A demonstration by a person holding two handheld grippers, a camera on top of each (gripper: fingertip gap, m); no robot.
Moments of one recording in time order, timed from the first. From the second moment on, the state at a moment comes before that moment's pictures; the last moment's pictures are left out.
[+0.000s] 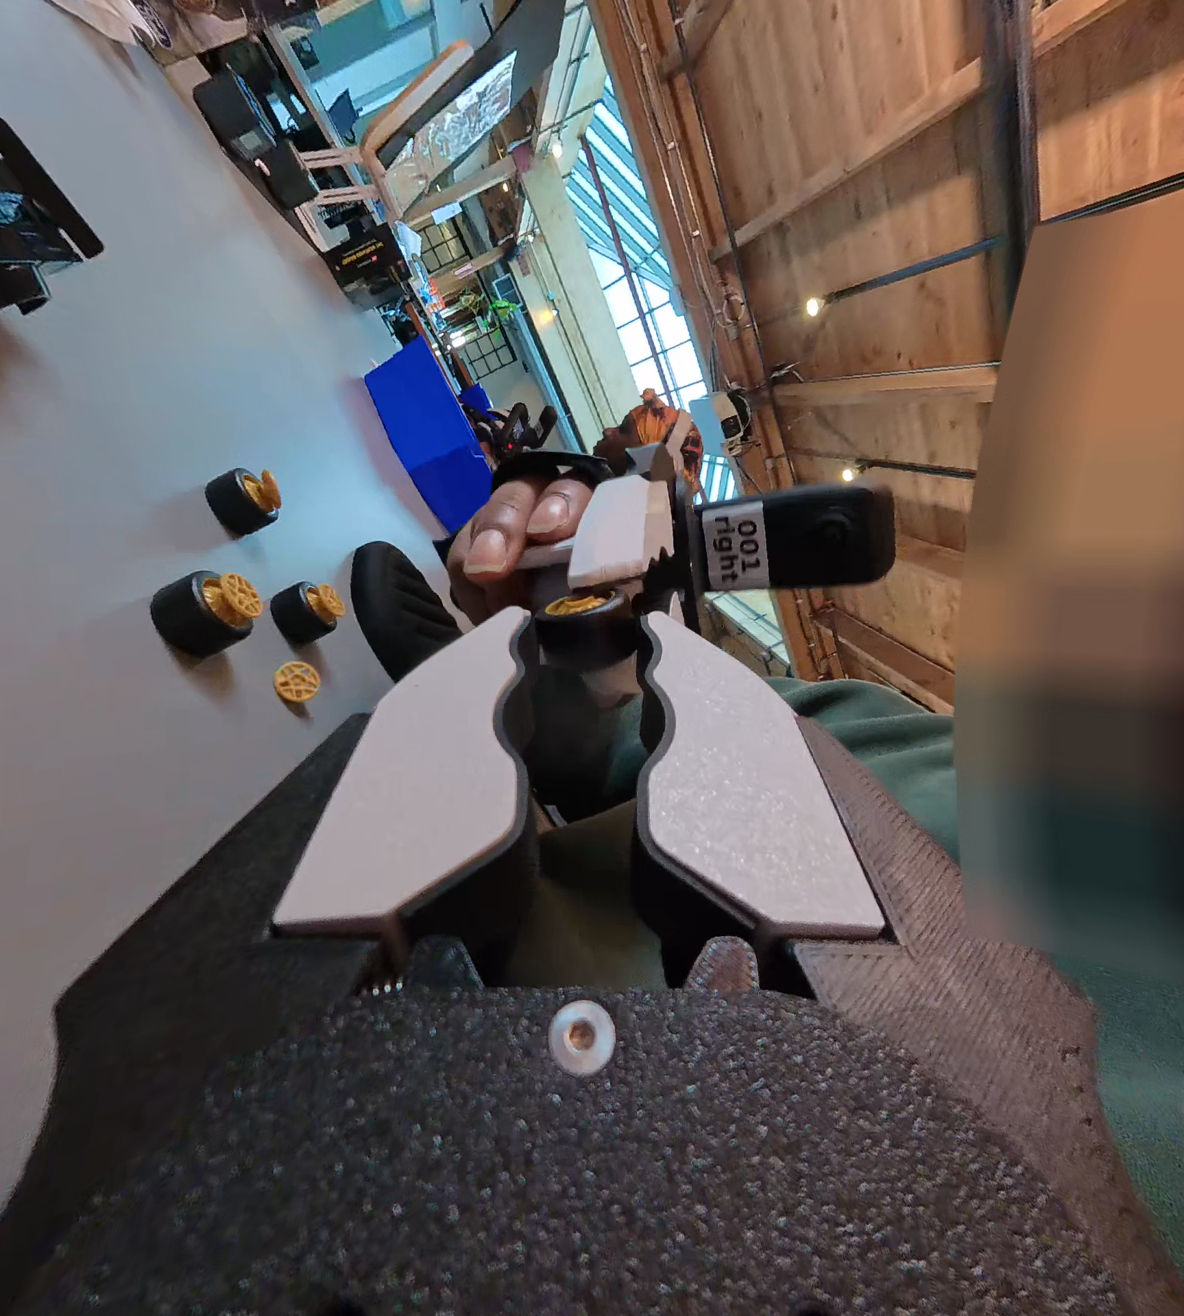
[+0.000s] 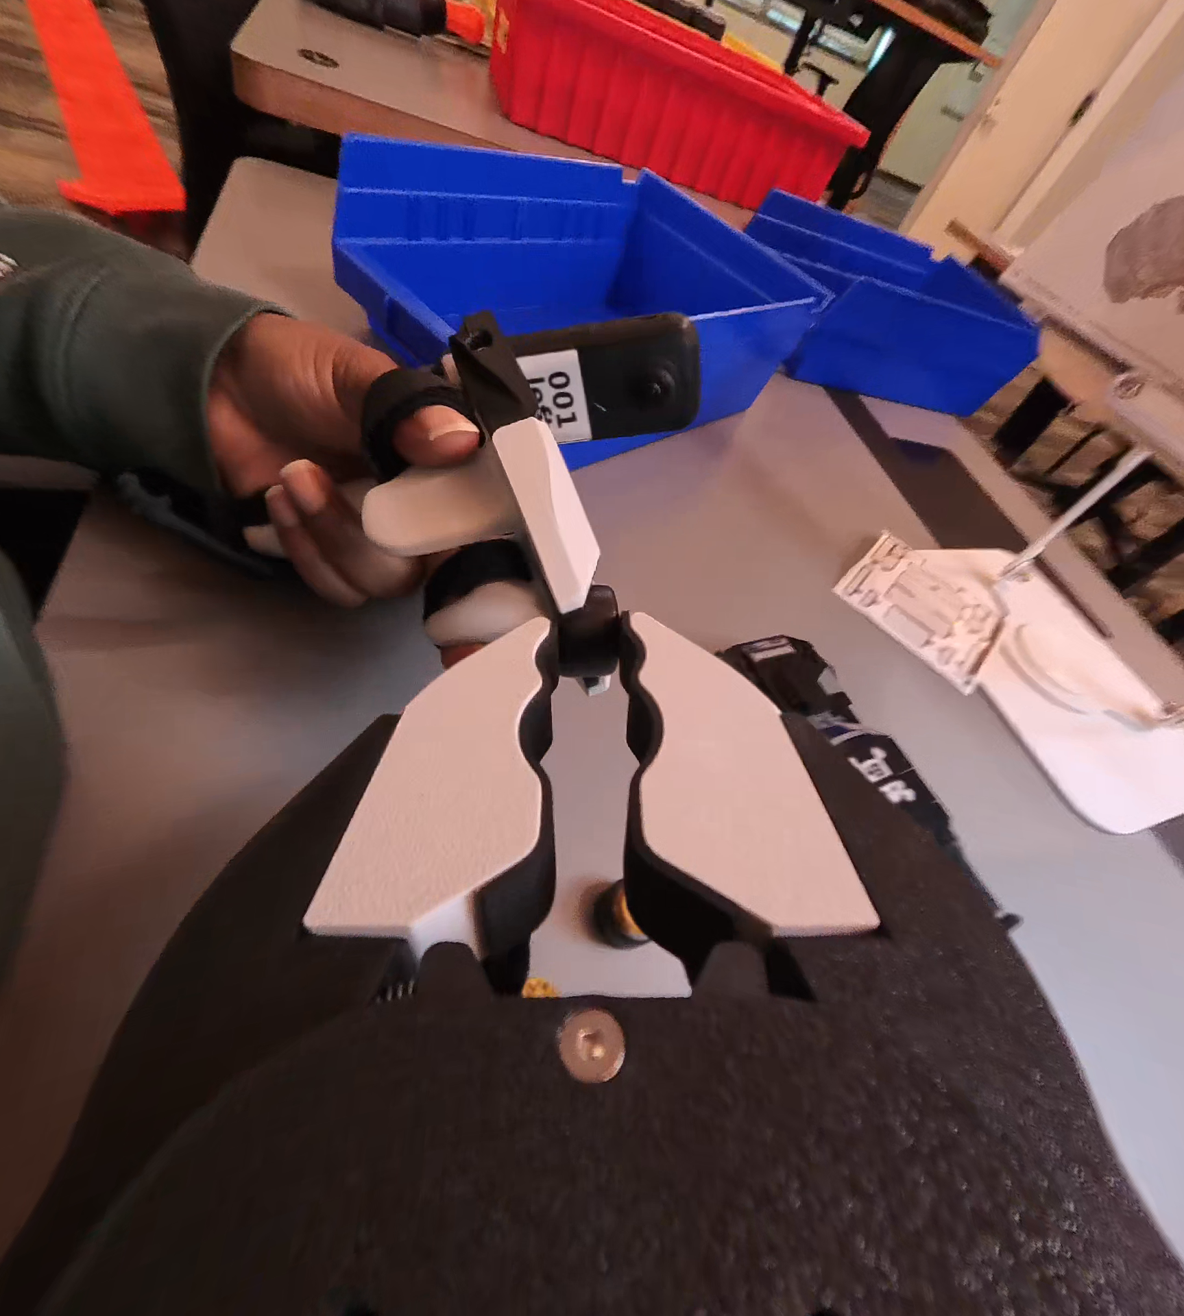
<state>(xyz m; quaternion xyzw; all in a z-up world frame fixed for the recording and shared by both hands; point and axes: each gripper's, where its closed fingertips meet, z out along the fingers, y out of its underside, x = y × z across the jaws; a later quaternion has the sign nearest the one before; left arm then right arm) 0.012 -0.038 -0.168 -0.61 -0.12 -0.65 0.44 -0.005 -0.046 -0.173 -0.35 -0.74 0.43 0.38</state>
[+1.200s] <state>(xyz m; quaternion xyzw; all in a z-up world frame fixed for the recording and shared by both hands) 0.019 -0.041 -0.169 -0.70 0.33 -0.04 0.63 0.007 -0.057 -0.161 -0.56 -0.34 0.73 -0.20</state>
